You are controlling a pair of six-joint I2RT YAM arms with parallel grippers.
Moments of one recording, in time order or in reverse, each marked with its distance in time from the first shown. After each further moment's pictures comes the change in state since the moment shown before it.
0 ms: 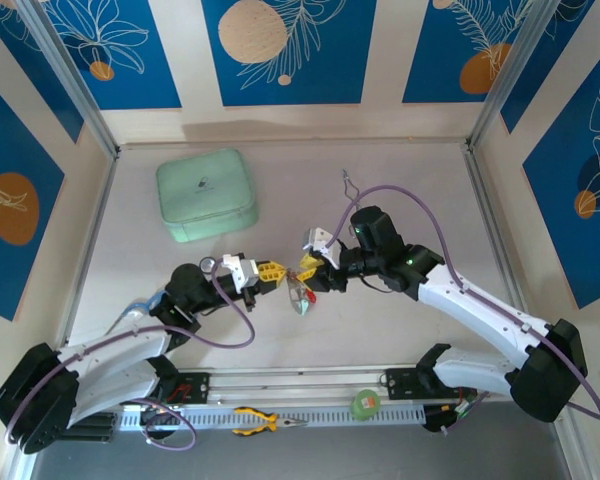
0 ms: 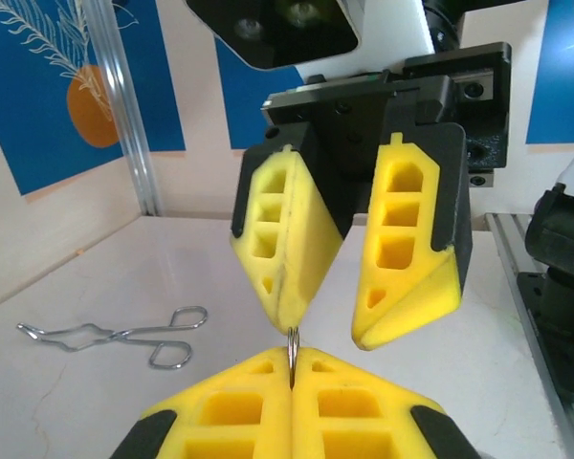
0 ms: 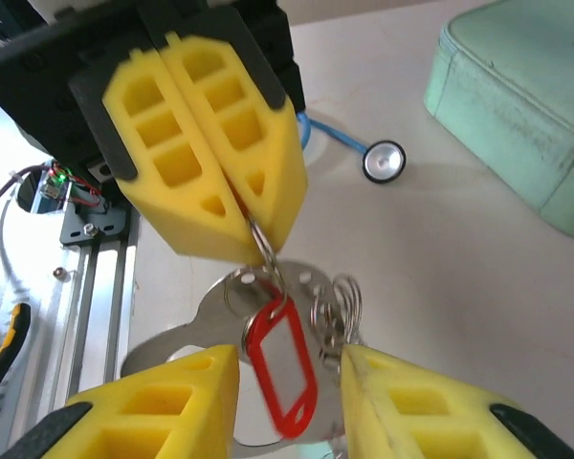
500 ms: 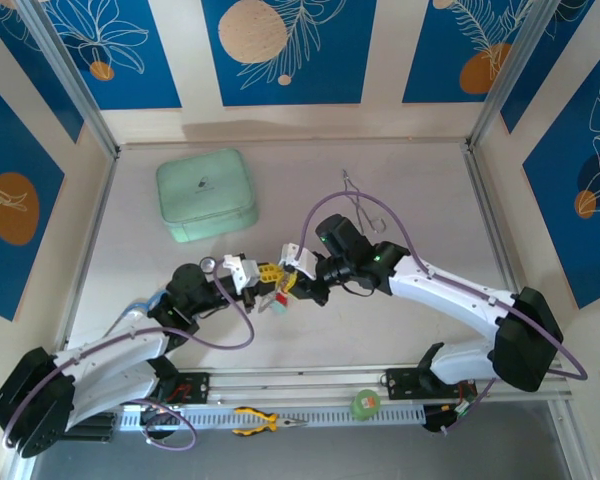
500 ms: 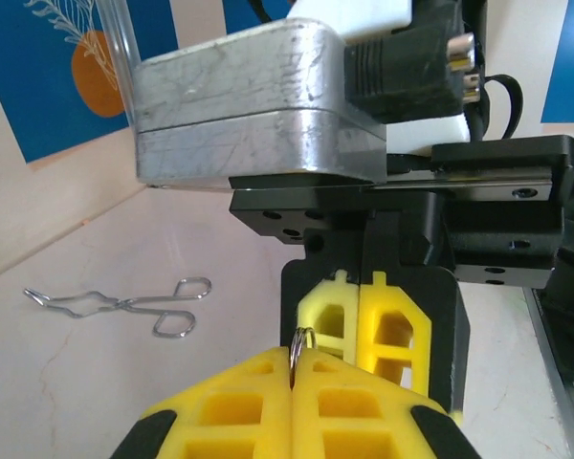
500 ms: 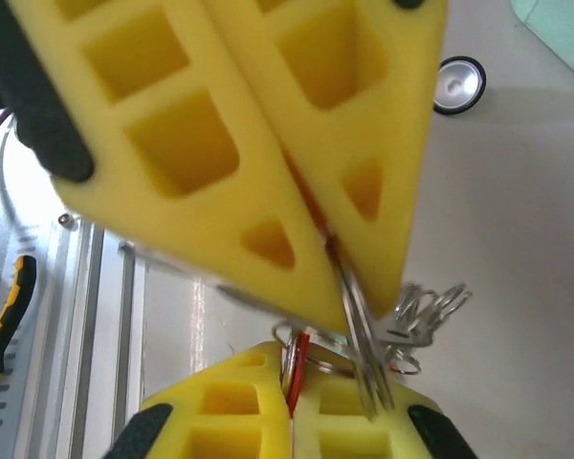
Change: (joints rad) left arm 0.000 -0.023 0.000 -0.085 -0.040 0.009; right arm 0.137 0.183 0.076 -0.079 0.105 -0.006
